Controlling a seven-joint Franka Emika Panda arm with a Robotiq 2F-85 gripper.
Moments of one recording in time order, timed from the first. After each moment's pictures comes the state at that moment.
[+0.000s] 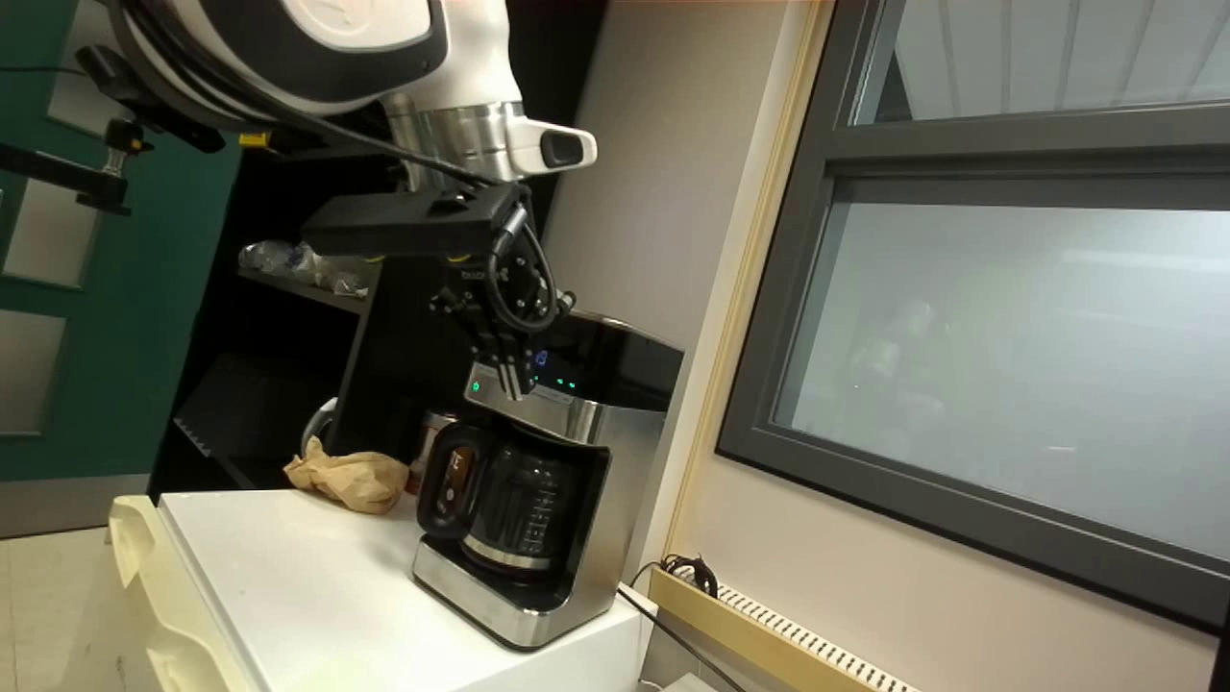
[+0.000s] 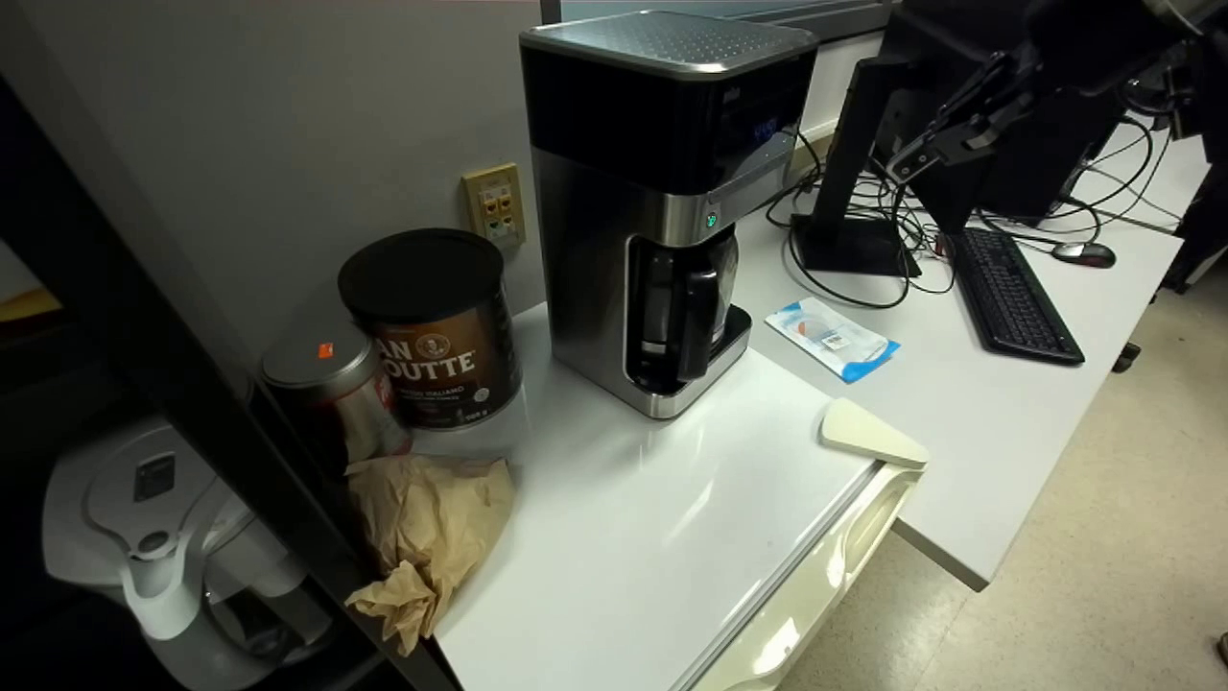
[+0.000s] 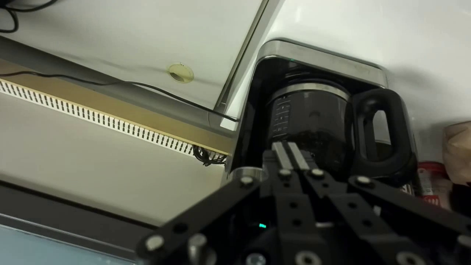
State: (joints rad) arm -0.09 0.33 0.05 -2.16 -0.06 3.11 -0.33
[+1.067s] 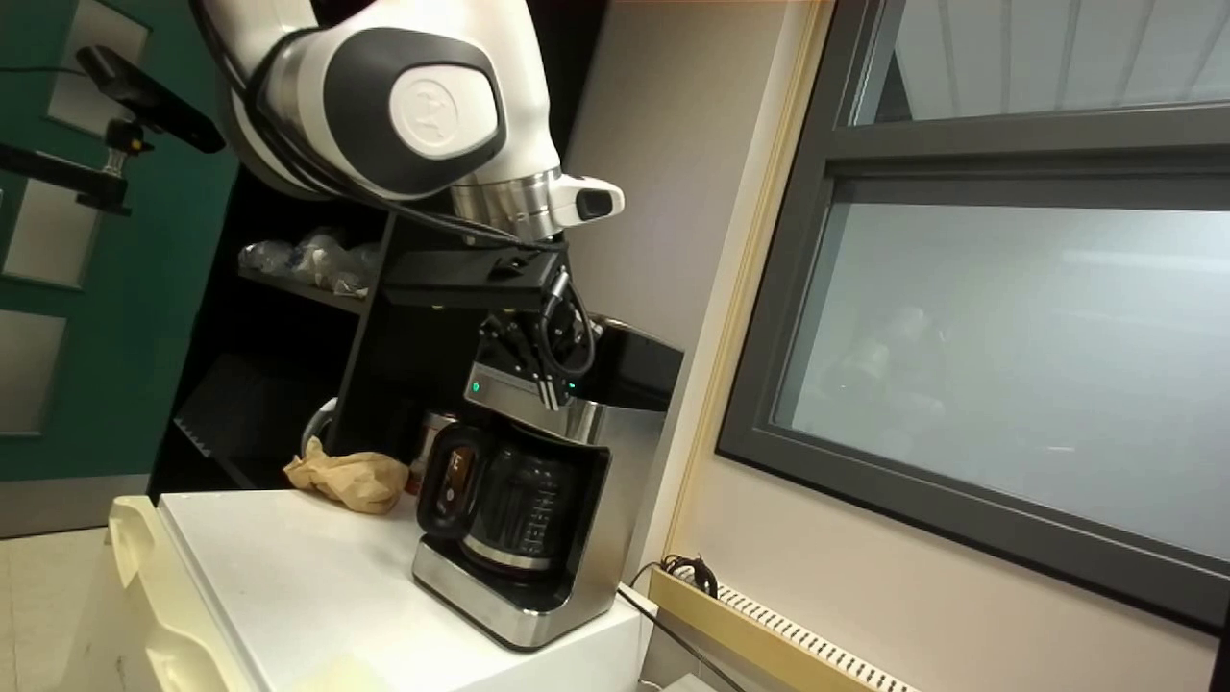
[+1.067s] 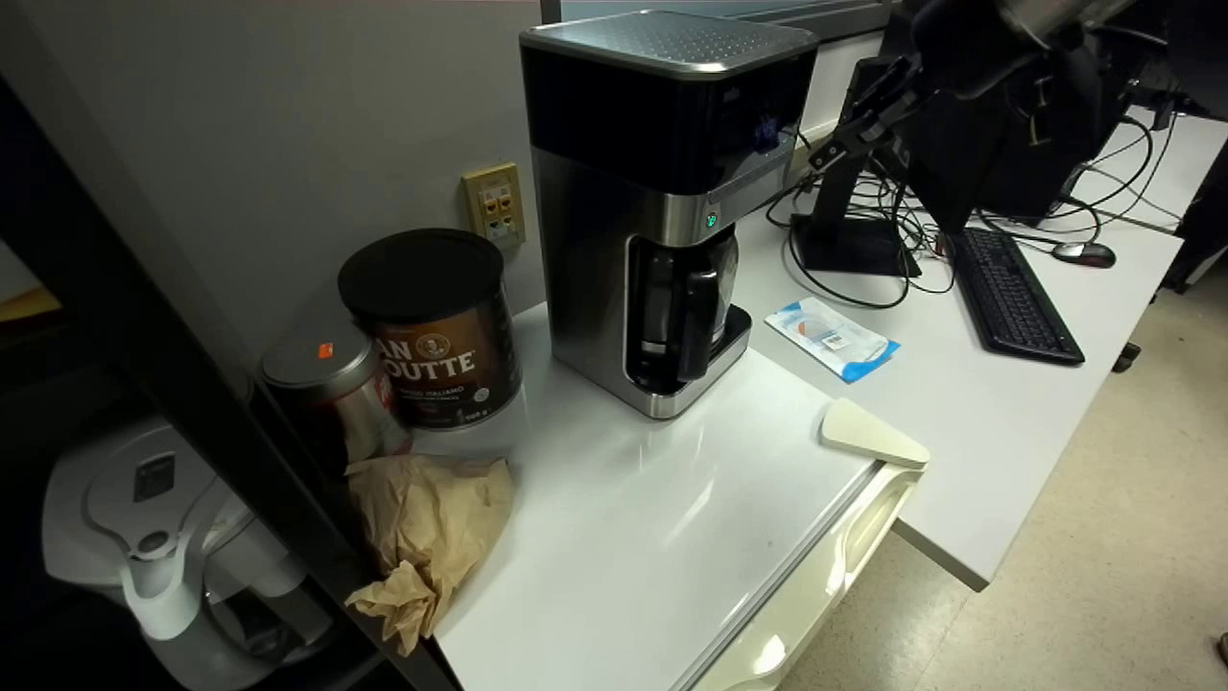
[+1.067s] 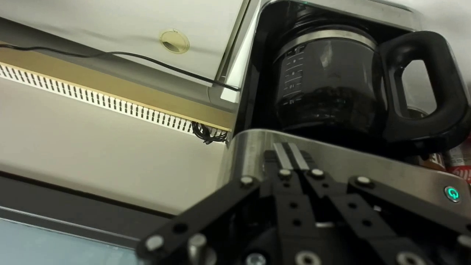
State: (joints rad) arm -0.07 0.51 0.05 -1.93 -0.08 3.11 -0.26
